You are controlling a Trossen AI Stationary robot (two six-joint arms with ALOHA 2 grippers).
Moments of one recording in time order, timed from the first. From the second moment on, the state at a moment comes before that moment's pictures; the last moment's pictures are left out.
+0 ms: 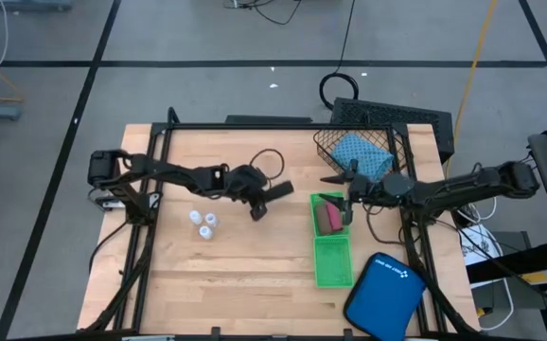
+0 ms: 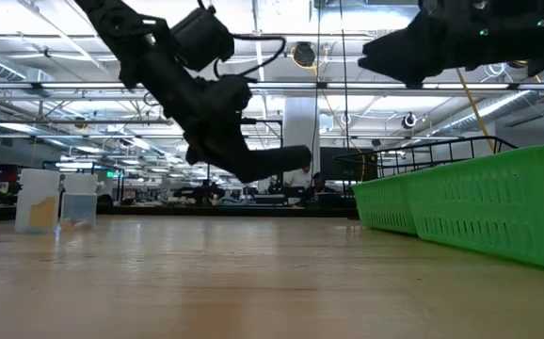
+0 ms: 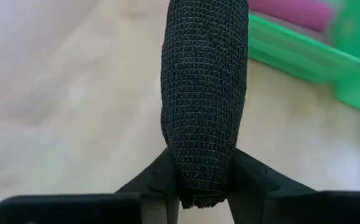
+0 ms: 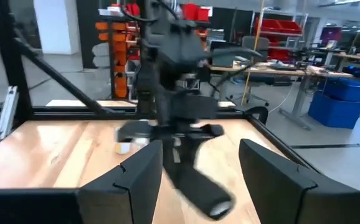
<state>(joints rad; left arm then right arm) 0.14 1.65 0.86 0.04 0.04 -0.32 0.03 0.94 0.33 0.63 0.19 -0.06</state>
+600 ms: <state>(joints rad) -0.09 1.63 0.86 0.10 -0.44 0.35 -0.03 1.31 0.67 0.37 0.06 0.22</state>
